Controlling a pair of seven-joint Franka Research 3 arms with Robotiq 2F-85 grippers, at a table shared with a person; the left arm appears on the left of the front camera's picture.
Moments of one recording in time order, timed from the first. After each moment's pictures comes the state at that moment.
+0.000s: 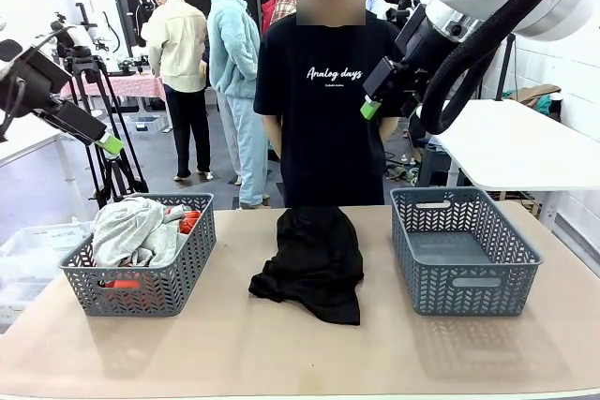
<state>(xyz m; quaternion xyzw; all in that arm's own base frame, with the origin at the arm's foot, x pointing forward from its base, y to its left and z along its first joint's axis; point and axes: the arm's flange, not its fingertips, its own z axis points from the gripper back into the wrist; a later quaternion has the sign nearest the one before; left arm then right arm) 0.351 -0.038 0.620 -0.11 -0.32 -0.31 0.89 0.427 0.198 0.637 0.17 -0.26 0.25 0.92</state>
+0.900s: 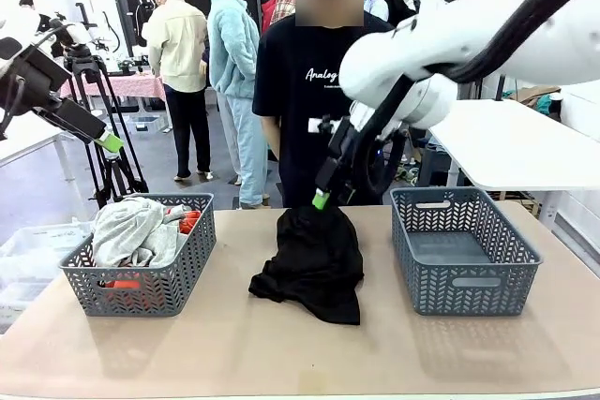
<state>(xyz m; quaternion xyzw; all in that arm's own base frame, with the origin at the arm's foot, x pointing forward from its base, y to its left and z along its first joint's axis) 0.351 -0.038 0.623 -0.11 -0.32 -0.31 0.89 0.539 0.292 0.447 0.21 -0.08 0.41 0.88</state>
